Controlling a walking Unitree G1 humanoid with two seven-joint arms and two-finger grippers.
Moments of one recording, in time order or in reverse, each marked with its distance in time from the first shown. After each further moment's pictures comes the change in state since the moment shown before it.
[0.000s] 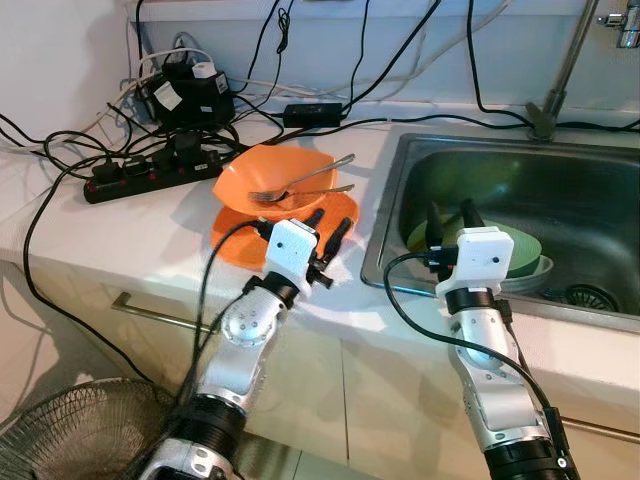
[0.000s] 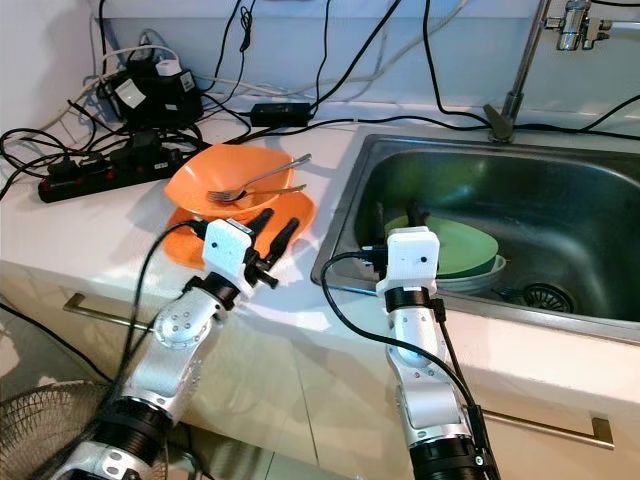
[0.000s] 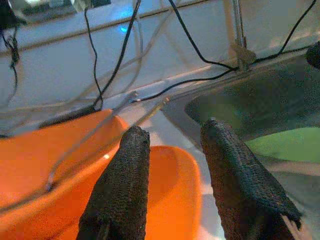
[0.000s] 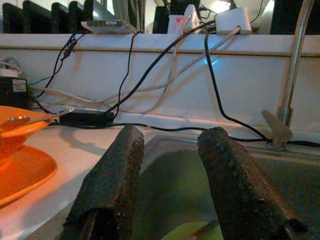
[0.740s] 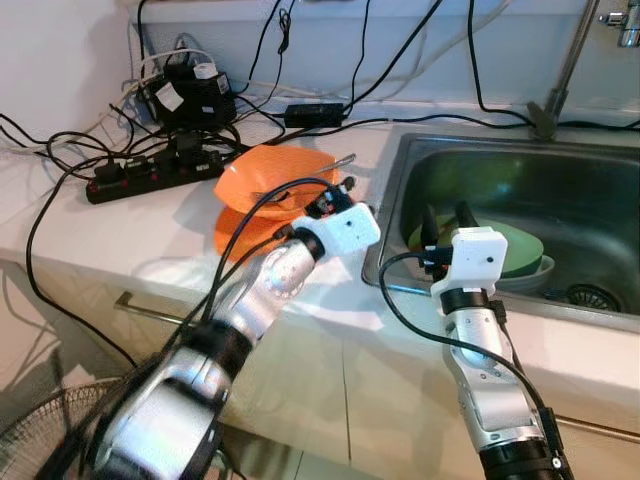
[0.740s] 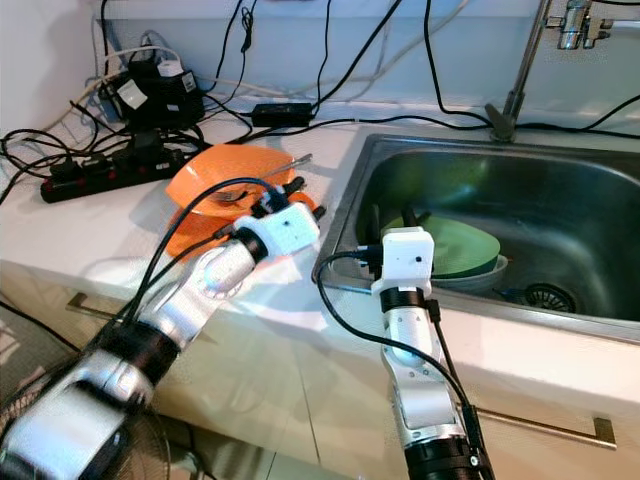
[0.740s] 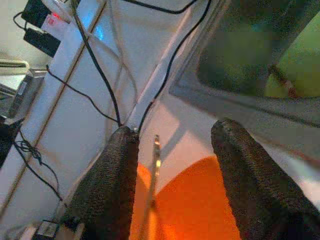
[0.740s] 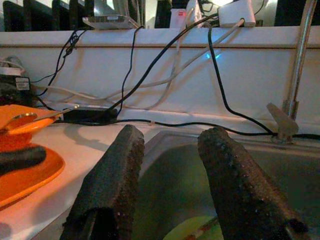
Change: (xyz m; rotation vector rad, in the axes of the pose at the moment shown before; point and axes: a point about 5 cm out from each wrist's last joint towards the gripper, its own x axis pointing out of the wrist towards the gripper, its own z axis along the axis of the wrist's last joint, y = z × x) left arm 0.060 0.002 0.017 0.689 0.134 -0.165; right arm 0.000 0.005 -0.001 0.017 0.020 -0.006
